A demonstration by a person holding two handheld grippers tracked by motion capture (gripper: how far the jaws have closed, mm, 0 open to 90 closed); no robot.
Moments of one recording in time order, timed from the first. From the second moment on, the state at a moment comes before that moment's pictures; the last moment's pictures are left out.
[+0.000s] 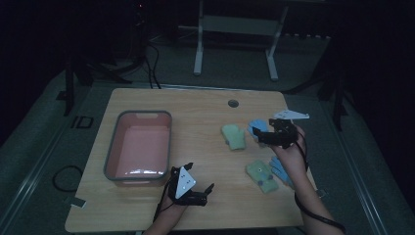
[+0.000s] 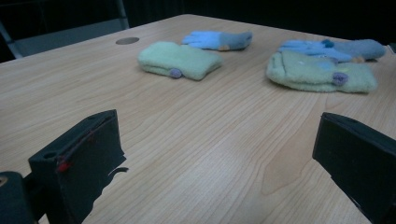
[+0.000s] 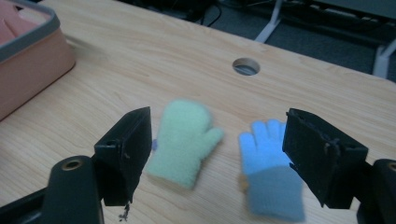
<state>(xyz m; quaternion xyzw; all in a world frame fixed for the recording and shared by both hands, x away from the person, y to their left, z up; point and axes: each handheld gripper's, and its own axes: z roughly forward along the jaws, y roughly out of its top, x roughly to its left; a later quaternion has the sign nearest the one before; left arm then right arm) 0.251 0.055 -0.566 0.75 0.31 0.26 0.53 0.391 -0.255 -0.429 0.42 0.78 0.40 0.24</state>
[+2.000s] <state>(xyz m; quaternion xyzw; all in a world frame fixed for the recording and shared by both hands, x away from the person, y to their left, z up) 0.250 0.054 -0.566 0.75 0.31 0.26 0.53 0.470 -0.184 -0.540 0.42 0.85 0.29 0.17</state>
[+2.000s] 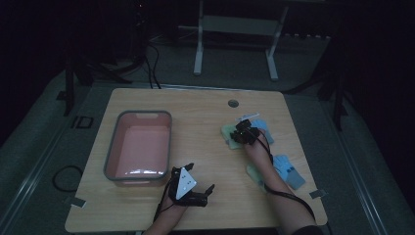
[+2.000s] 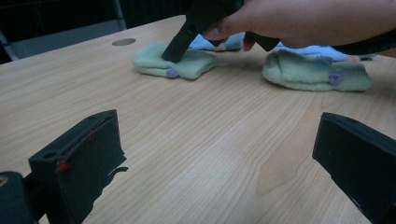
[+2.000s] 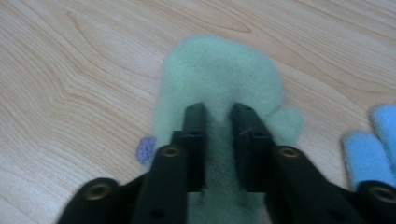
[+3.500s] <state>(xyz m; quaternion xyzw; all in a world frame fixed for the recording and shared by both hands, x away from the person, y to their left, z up) 0.250 0.055 -0.566 0.74 0.31 0.26 0.53 0.297 -0.160 -0.518 0.52 0.76 0.35 0.18</state>
